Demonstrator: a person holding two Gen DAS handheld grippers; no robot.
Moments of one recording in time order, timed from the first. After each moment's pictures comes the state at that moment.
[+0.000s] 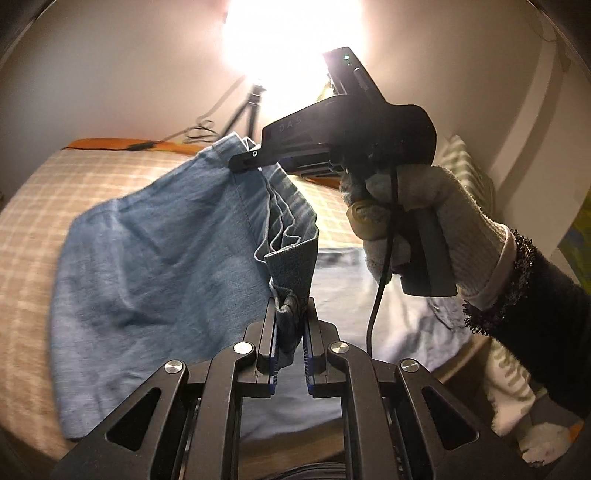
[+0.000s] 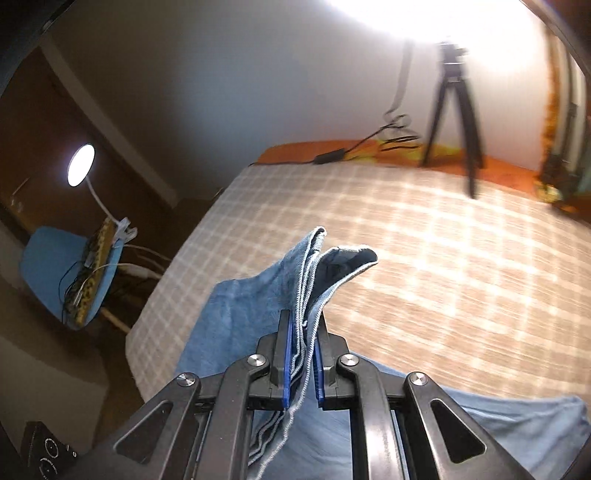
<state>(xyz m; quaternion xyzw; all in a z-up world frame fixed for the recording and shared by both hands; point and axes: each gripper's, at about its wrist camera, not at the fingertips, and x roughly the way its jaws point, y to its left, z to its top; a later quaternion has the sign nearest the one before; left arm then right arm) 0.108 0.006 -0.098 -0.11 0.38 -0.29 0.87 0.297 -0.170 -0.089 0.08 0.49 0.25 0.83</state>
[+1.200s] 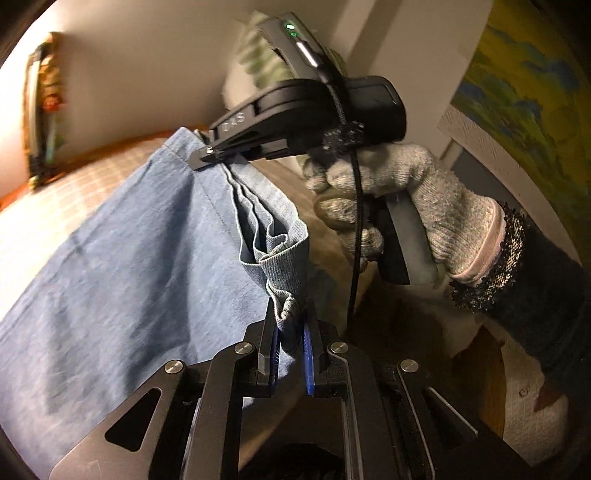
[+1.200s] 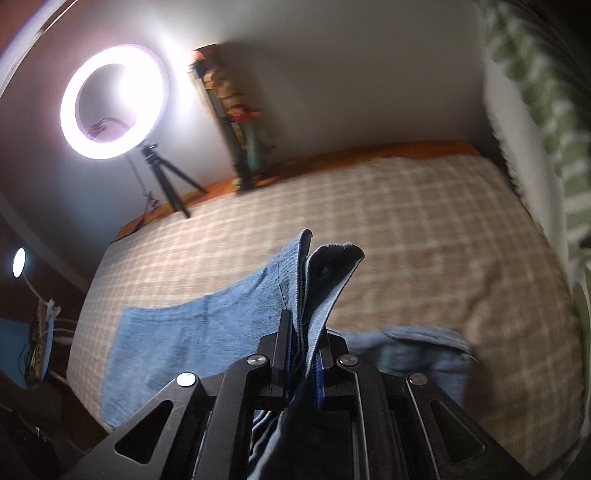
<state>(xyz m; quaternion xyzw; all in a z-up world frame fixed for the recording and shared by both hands) 0.056 -0.295 -0.079 0.08 0.41 -0.55 0.72 0.159 -0.548 -0.072 0.16 0.46 0.01 0.88</state>
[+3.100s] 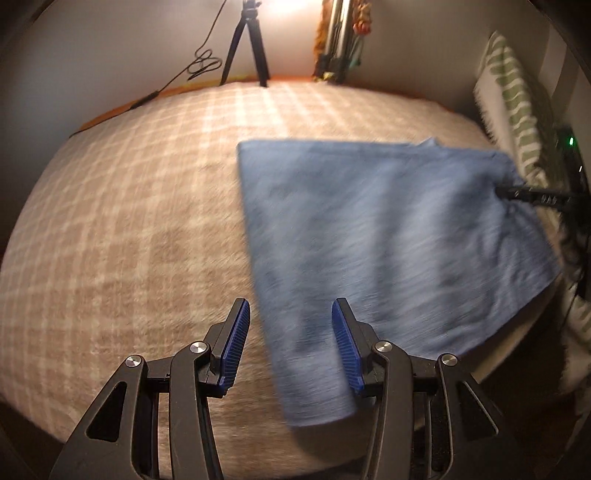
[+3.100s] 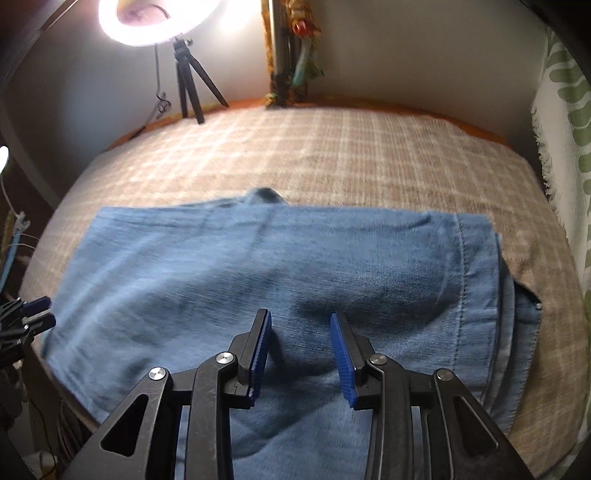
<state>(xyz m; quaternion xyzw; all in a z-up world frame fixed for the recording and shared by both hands) 0.110 -0.029 -0.150 0.06 0.48 -0.19 0.85 0.142 -0.449 -0.153 0.02 0.52 0.03 0.85</state>
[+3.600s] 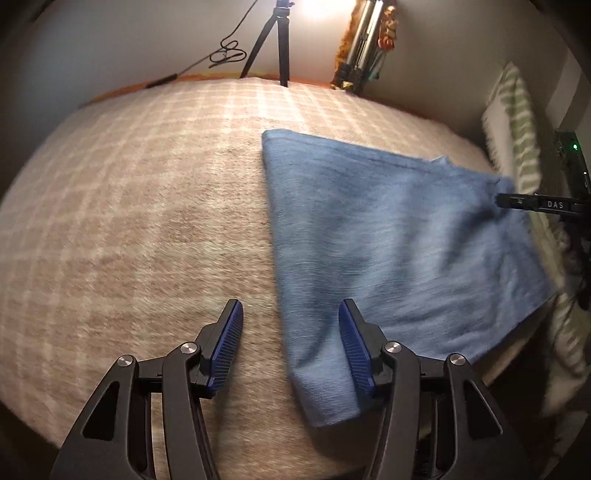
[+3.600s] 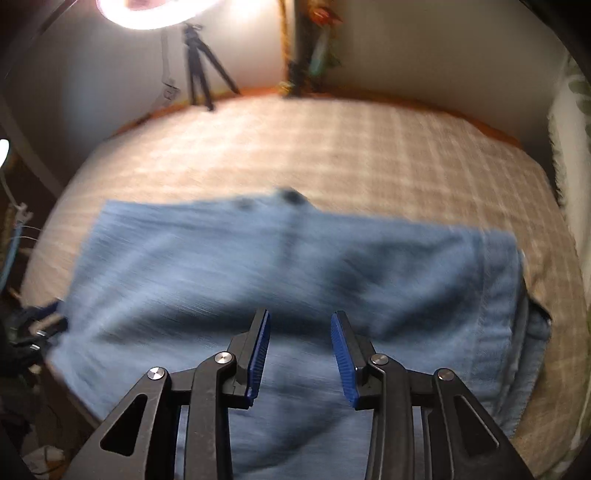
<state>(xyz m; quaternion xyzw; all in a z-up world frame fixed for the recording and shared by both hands) 0.113 -0.002 -0.160 -0.02 0.48 -0.20 0.85 0.161 -0.411 -0.126 0.02 0.53 0.07 0.84</state>
